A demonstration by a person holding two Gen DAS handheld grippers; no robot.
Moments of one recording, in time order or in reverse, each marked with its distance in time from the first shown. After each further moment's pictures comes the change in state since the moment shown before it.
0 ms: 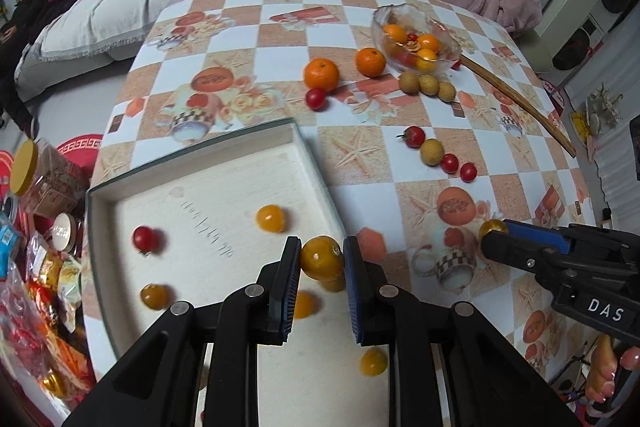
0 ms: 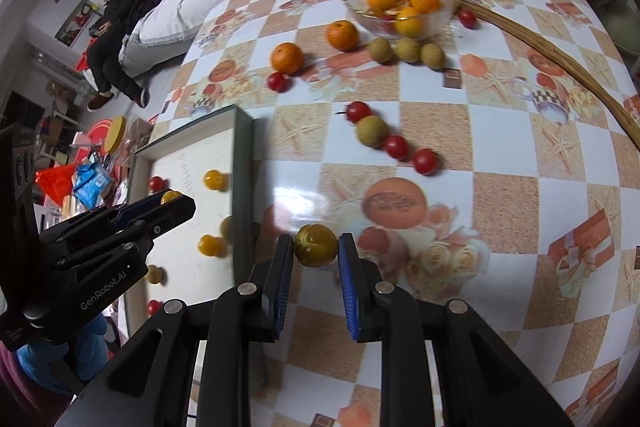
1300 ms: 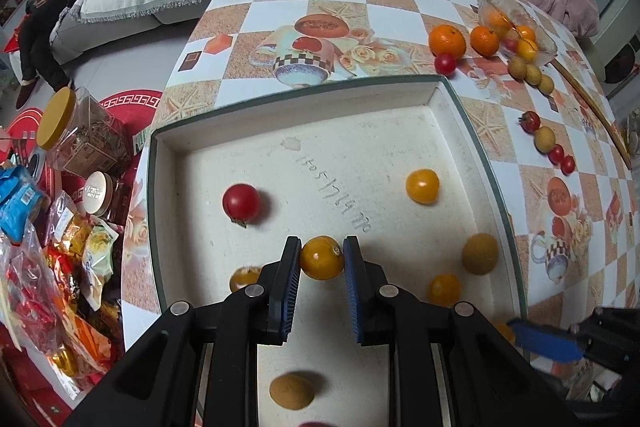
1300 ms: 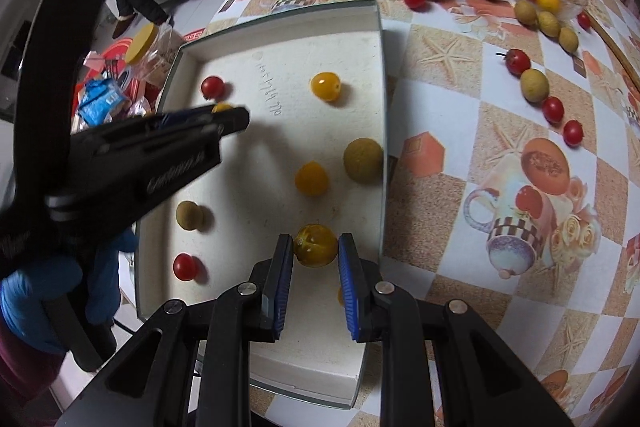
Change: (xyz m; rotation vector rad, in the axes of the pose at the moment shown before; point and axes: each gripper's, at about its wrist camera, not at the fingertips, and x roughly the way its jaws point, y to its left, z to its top) left arm 0.036 0.081 -0.017 -0.085 0.057 0.129; right arm 0.068 0.102 -0.038 -0.184 0.176 -0.003
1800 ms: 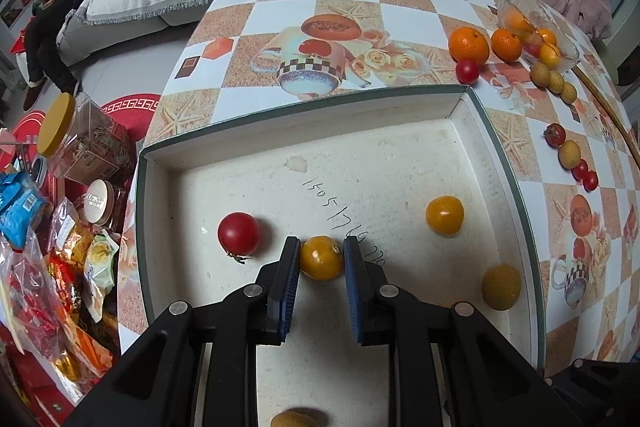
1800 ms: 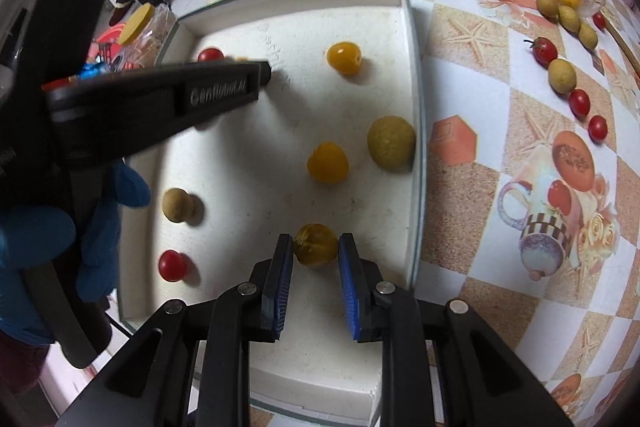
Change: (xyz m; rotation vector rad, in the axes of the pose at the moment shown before) left arm 0.019 -0.001 0.012 -0.008 -0.007 0.040; right arm 0.030 0.014 -0.007 -0.028 0.019 -0.035
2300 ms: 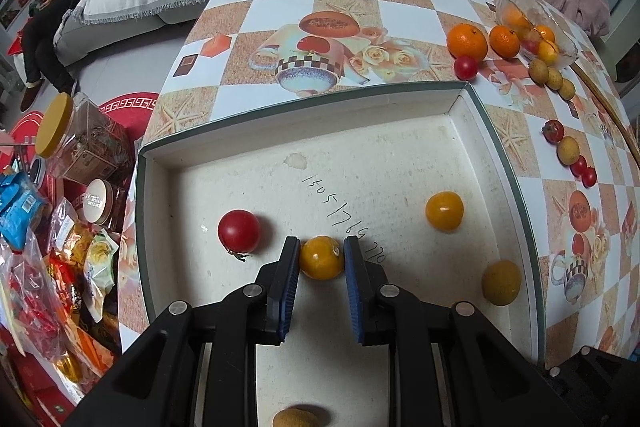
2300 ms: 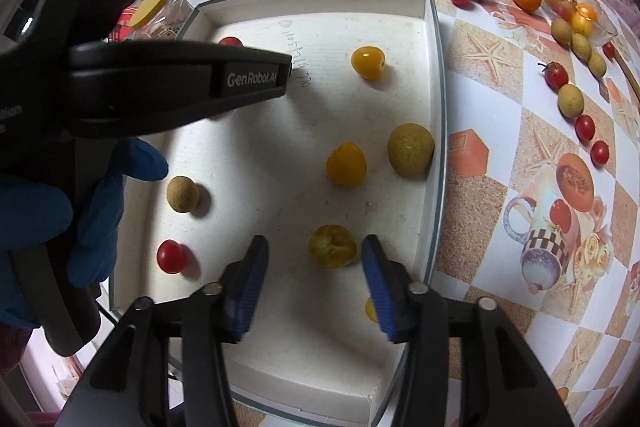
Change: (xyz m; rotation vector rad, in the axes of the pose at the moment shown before) left arm 0.000 0.001 0.001 0.005 0.015 -0.013; right arm -0.005 0.014 0.000 -0.078 -0.017 -0.021
